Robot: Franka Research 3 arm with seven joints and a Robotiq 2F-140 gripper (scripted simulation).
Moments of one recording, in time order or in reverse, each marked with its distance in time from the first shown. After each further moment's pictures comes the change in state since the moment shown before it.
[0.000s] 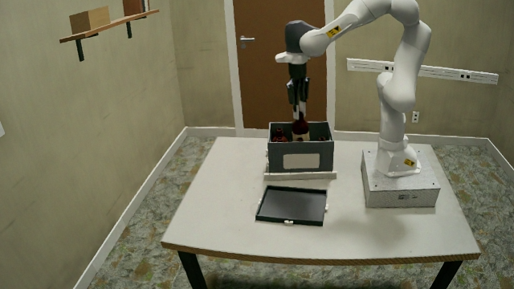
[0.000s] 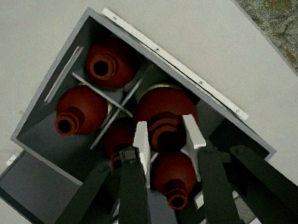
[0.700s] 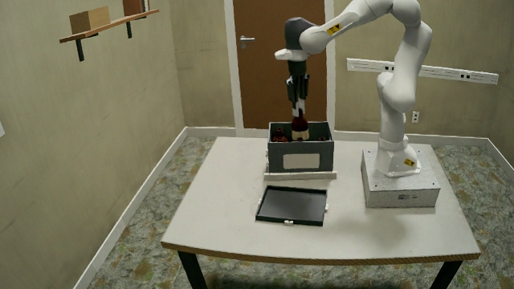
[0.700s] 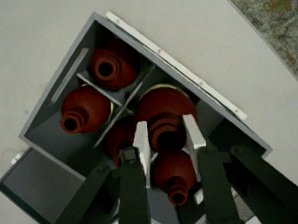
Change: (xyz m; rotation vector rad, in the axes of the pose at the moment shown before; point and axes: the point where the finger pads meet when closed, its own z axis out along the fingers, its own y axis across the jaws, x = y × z) arm 0.002 -0.001 -0.013 0.004 0.007 -0.001
